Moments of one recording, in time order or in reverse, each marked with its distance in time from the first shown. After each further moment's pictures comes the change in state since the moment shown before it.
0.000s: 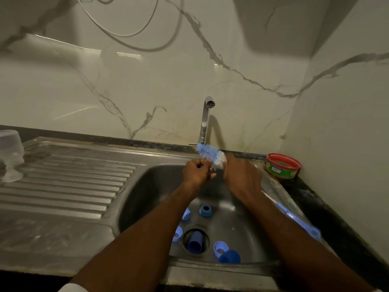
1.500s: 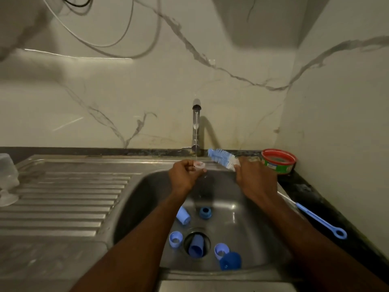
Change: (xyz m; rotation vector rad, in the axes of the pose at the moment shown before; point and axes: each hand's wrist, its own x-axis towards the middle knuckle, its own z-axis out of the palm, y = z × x) left_hand 0.011 0.002 -0.017 0.520 0.137 0.276; right_hand -0.004 0.053 -0.005 0.005 0.095 0.058
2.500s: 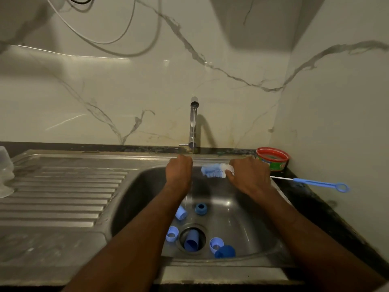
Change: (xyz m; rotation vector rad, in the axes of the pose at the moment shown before) left_hand -0.007 0.016 -0.011 1.062 -0.061 0.307; right_hand -0.004 0.002 -0.011 -0.165 -0.049 -0.184
